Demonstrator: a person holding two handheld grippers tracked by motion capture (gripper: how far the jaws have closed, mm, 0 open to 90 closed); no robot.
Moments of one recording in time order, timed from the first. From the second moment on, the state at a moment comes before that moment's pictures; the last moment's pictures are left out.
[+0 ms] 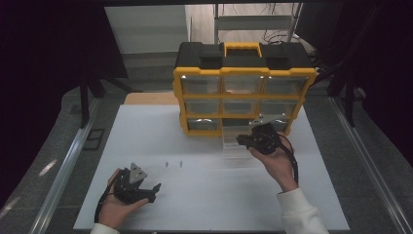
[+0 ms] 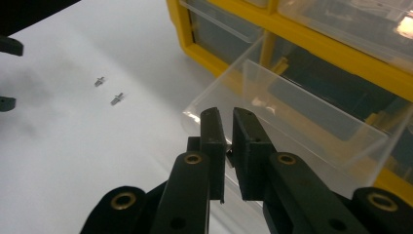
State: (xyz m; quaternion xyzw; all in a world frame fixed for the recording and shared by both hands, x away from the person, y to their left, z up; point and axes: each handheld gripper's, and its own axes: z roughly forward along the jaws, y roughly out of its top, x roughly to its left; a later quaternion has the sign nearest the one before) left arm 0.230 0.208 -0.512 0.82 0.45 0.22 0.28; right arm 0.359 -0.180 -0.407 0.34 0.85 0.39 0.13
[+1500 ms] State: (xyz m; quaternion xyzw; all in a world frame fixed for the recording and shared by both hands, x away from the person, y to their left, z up) left arm 0.230 0.207 -0.511 0.82 0.44 0.22 0.28; right arm 0.390 -0.205 -0.427 0.40 0.82 0.38 0.16
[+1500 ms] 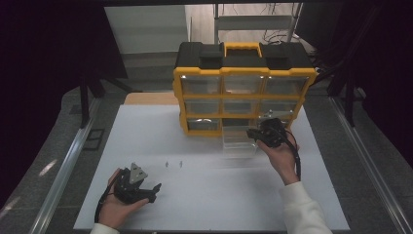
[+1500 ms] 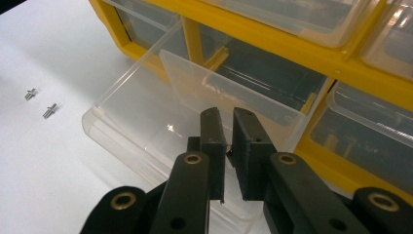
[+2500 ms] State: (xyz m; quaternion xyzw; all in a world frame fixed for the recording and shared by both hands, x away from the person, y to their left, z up) left arm 0.230 0.207 -0.511 0.82 0.44 0.22 0.28; right arm 0.383 -0.184 -0.429 0.37 0.82 0.40 0.17
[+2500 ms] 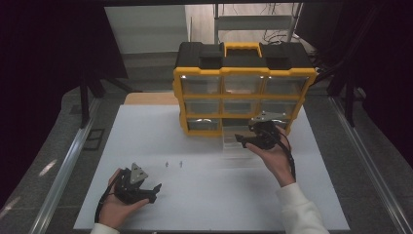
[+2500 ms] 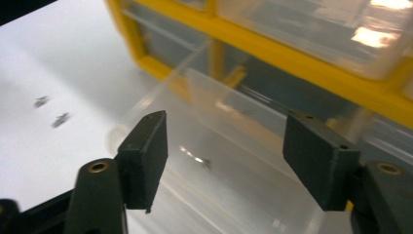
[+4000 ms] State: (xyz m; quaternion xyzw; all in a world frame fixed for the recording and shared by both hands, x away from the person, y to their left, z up) left arm 0.229 0.206 -0.510 0.82 0.44 0.22 0.28; right arm 0.340 -0.078 -0.456 0.23 0.89 0.38 0.11
